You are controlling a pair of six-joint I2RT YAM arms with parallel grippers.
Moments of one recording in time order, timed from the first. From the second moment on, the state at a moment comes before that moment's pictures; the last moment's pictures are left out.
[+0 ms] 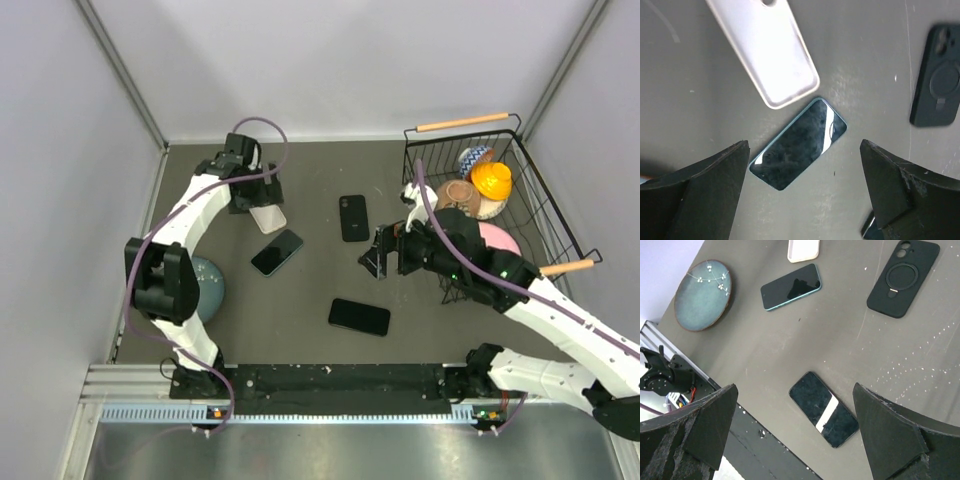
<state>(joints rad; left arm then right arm) -0.22 1.73 1.52 -0.75 -0.03 -0.42 0.85 0.94 1.05 -0.56 0.05 0.43</state>
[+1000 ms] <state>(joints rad) -0.38 1.94 1.41 -0.80 0.00 0.12 0.85 0.79 0.92 -0.41 -0.05 0.36</state>
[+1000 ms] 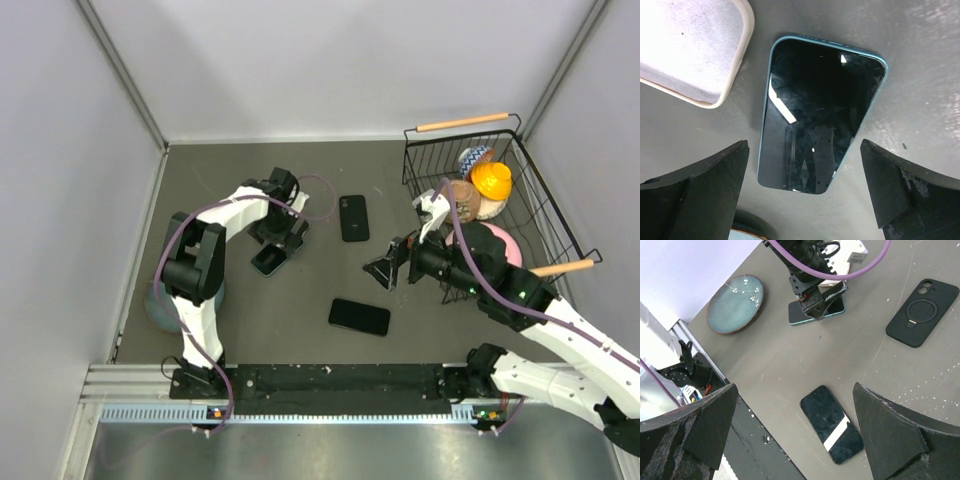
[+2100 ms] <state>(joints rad) -0.39 1.95 1.37 -0.78 0.03 0.15 0.85 0.74 0.92 -0.46 -0.03 0.43</state>
